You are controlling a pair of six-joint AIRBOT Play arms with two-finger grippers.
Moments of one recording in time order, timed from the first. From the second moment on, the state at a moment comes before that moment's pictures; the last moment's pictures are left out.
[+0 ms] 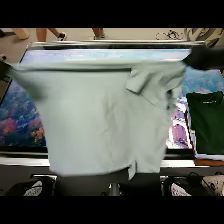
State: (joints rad) left arm 0.17 -1.01 1.42 1.32 -1.09 -1.50; right arm -0.11 -1.27 1.76 -1.18 1.35 1.48
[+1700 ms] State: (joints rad) left arm 0.18 -1.23 0.60 1.06 -1.10 -1.45; right arm -0.16 -1.64 1.44 -1.32 1.57 1.54
